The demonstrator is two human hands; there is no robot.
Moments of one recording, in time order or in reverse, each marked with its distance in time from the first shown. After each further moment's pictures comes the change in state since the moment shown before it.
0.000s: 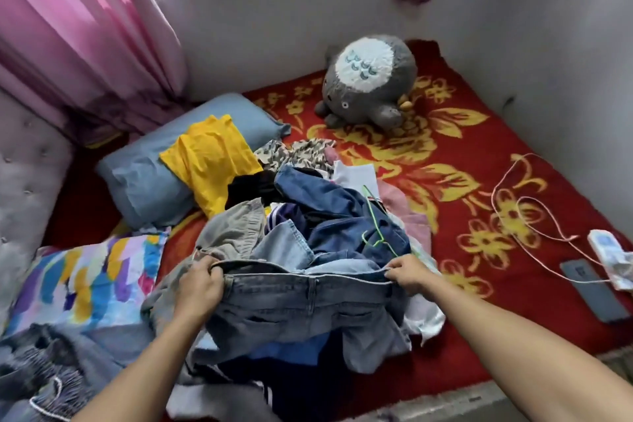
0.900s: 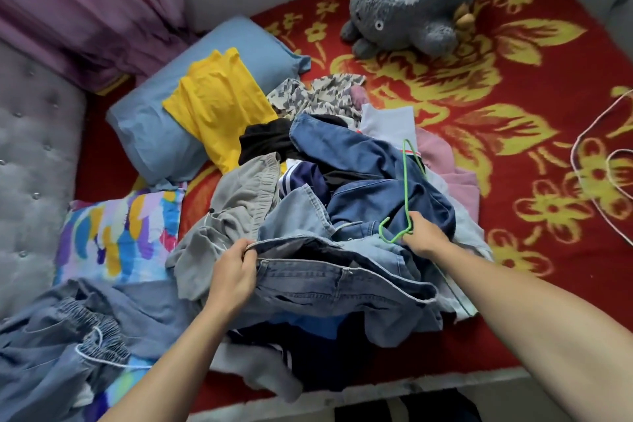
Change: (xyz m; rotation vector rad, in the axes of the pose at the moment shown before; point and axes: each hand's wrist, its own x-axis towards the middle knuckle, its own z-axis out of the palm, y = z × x) left_hand 0.017 0.022 0.059 -0.051 -0.115 -0.032; right_hand 0.126 0.010 0.029 -0.278 -0.025 -0.010
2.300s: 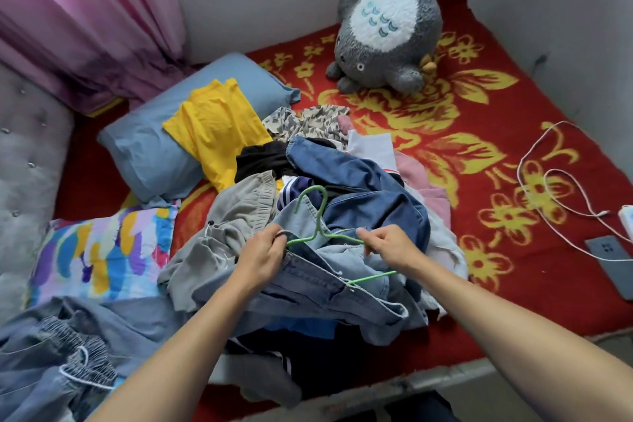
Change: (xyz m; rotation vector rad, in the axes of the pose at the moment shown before) left_hand -0.007 0.019 -0.028 -0.063 -0.220 0.270; right_hand -0.136 -0.079 -0.007 0.432 0.051 -0.289
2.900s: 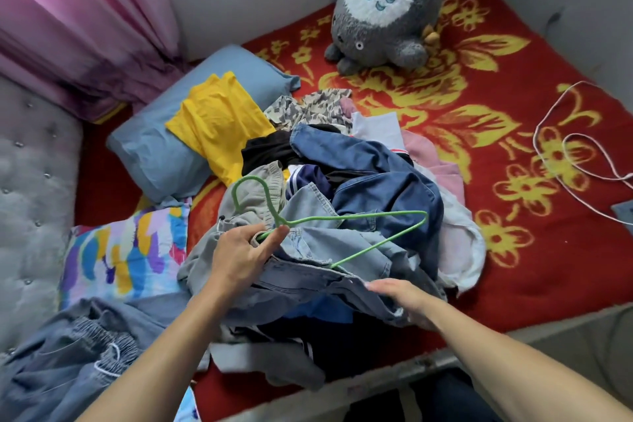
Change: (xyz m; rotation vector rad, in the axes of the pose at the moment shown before) left_hand -0.024 -0.011 -0.039 0.025 0.124 0.122; right_hand -0.034 0.111 0.084 0.422 -0.238 0.580
